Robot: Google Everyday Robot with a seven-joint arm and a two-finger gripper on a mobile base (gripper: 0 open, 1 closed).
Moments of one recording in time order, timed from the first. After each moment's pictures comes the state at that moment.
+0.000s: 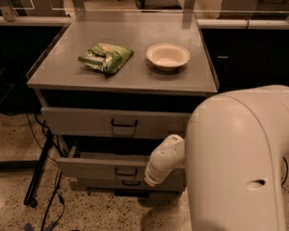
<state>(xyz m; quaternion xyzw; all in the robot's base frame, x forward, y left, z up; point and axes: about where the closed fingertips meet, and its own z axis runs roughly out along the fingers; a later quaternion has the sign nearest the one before) 0.525 -0.032 0.412 -0.48 0.87 0.06 0.11</state>
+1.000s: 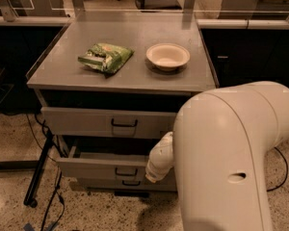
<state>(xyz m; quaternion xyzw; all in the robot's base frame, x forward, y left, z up) 0.543 -0.040 0.407 -0.47 0.87 0.04 0.11</state>
